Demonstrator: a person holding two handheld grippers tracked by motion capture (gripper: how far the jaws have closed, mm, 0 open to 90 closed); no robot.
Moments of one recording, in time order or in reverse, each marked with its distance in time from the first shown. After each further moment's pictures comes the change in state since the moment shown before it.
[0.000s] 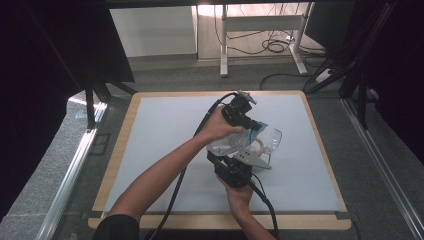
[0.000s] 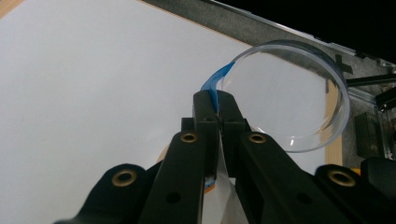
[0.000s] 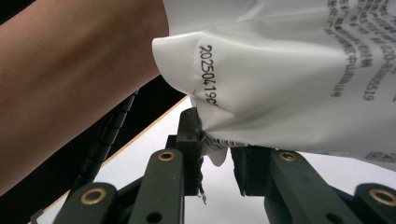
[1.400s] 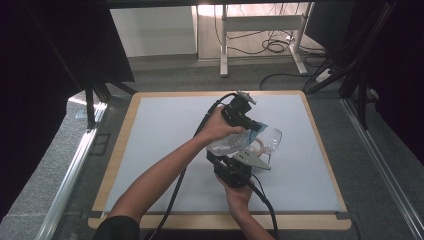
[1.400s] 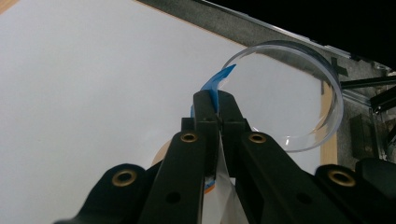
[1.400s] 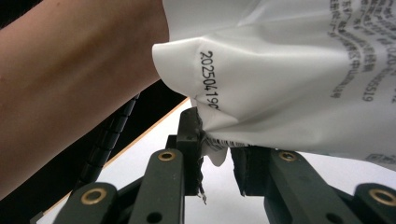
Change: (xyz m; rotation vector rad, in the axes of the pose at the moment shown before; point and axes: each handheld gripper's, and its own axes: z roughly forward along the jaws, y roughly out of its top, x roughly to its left) left arm -0.001 -0.001 0.000 -0.007 -0.010 -0.005; right arm 0.001 -0.001 0.001 -0.010 0.003 0.003
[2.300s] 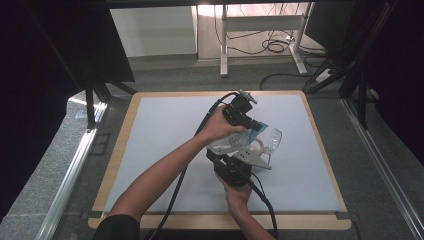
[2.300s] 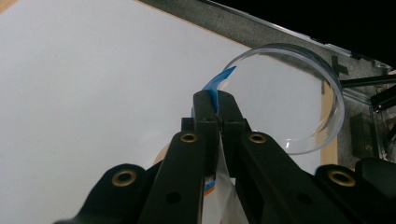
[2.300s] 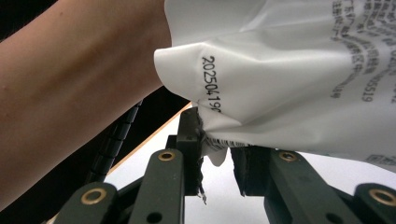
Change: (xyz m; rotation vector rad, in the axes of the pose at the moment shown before) left arm 0.000 0.003 0.002 0.005 0.000 -0.005; right arm 0.000 0.002 0.001 -0.024 0.003 0.022
